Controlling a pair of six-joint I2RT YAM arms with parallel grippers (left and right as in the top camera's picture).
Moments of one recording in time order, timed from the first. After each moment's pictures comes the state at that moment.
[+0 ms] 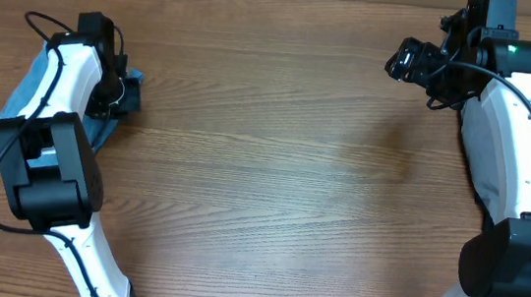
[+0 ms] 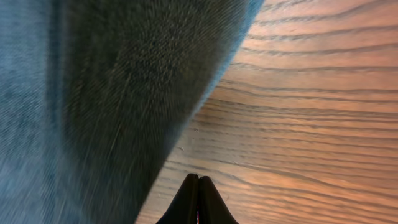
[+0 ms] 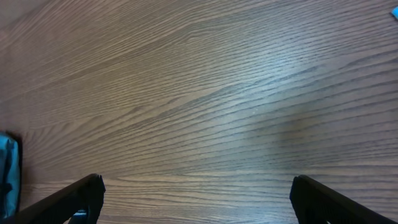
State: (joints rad) left arm 0.18 2.12 1.62 -1.02 -0.02 -0.03; right arm -0.01 1.86 1.79 -1.06 -0.28 0.30
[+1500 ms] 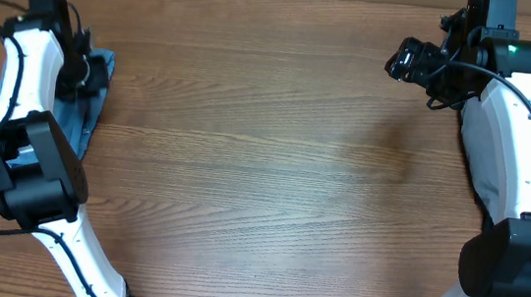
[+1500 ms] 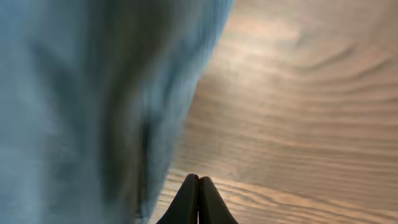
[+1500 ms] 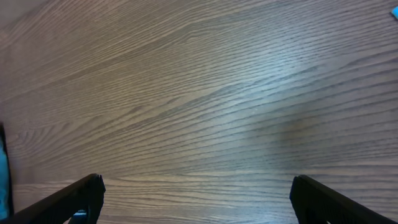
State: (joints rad) left arm 0.32 2.16 1.77 -1.06 0.06 0.01; right arm -0.01 1.86 1.79 -1.06 -0.28 0.30
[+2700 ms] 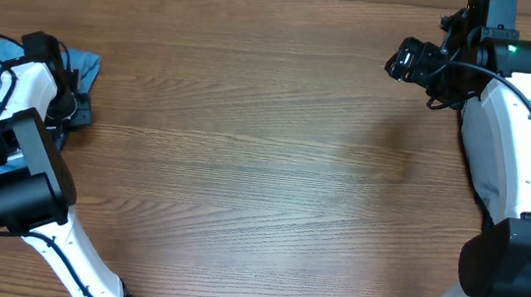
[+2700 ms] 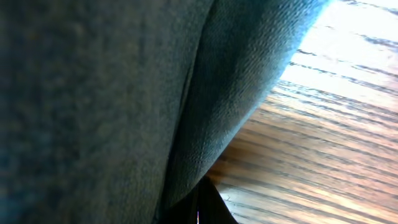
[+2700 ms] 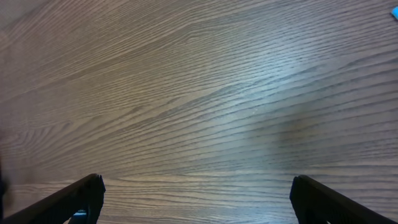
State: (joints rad) left arm 0.41 2.15 1.54 -0.84 -0.17 0.16; right arm -0.01 1.86 1.79 -1.06 -0.28 0.30
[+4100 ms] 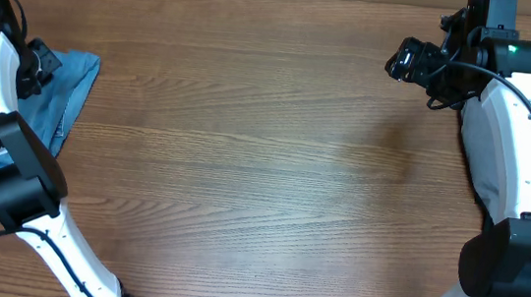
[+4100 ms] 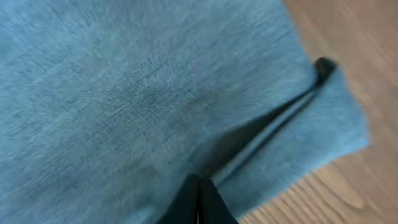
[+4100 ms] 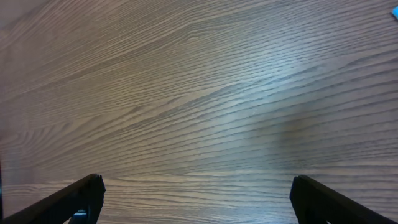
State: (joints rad) left arm 0.48 2.22 1.92 -0.97 -0.04 -0.38; right arm -0.01 1.86 1.79 -1.06 -0.28 0.30
